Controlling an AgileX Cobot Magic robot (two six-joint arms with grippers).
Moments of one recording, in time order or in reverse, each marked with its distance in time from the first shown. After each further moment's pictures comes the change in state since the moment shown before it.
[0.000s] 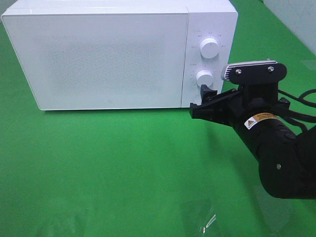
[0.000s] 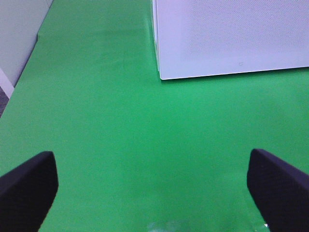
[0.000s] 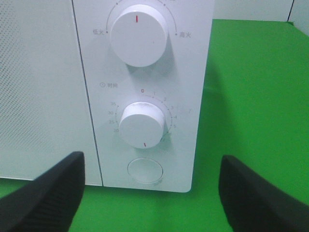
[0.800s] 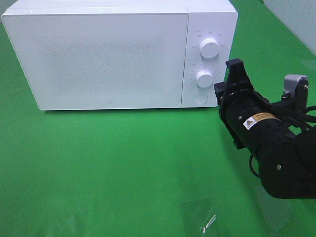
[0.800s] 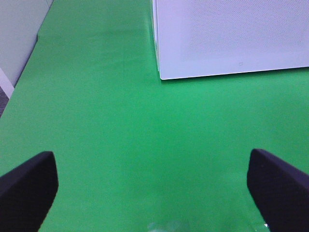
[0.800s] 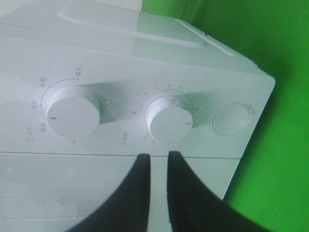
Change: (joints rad) left arm 0.000 0.000 0.000 0.000 0.000 0.000; right arm 0.000 0.000 0.000 -0.022 -0.001 1.341
